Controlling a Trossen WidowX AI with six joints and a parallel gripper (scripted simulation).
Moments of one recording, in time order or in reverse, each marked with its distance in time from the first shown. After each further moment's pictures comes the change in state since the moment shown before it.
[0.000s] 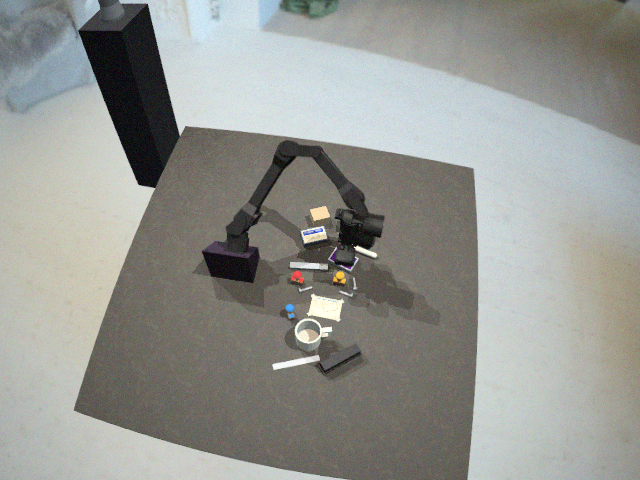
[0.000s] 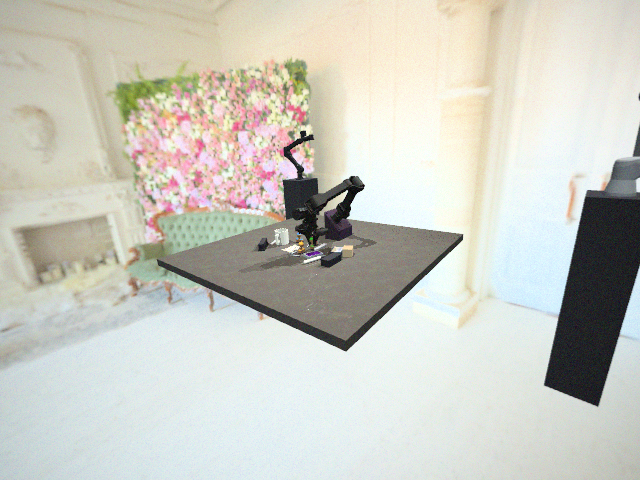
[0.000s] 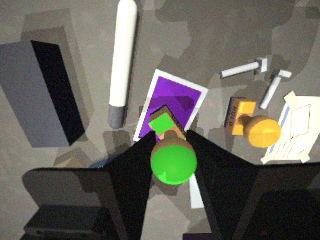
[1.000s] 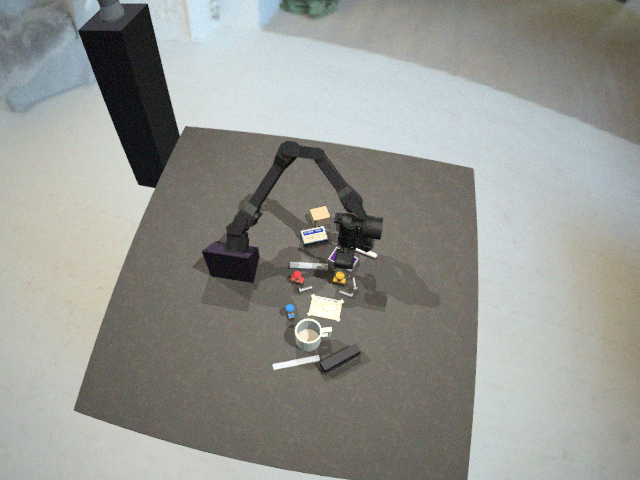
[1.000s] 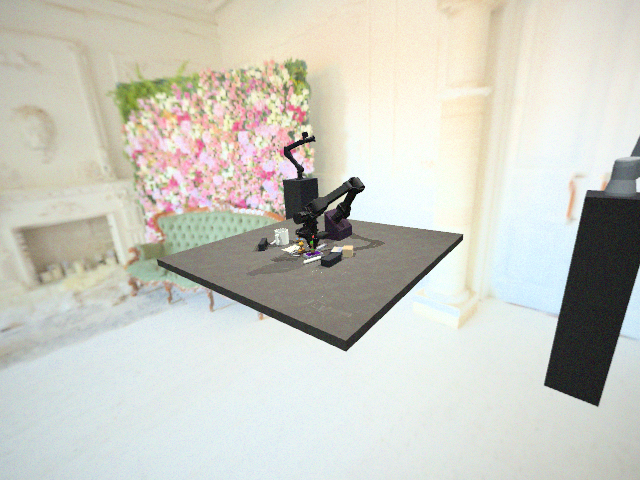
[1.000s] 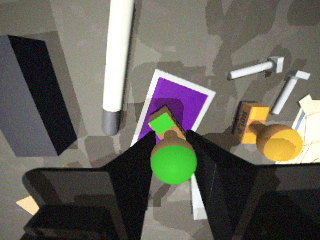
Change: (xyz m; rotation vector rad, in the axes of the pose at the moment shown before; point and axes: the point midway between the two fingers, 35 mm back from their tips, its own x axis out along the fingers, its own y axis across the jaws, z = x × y) arm 0.020 0.001 -0.001 -0.003 0.000 0.002
